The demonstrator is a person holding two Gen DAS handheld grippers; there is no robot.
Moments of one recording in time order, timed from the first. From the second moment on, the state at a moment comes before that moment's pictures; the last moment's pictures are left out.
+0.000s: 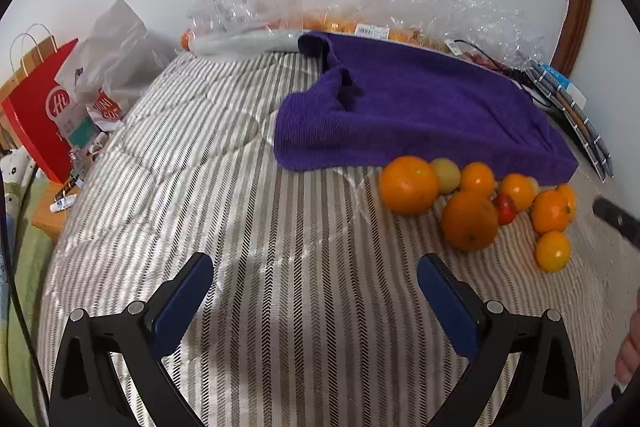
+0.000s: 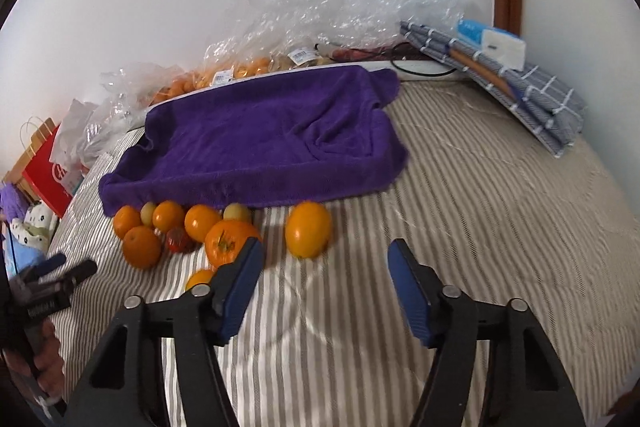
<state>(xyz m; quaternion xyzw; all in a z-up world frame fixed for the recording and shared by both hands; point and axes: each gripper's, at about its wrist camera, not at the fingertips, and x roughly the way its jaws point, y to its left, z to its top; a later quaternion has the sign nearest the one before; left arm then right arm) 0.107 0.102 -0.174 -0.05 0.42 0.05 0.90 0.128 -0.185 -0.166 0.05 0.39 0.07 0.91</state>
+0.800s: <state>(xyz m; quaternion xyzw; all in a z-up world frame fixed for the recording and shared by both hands) 0.111 0.093 -0.179 -0.05 0.44 0.00 0.89 0.176 -0.183 -0.201 0.07 0.43 0.10 0.89</state>
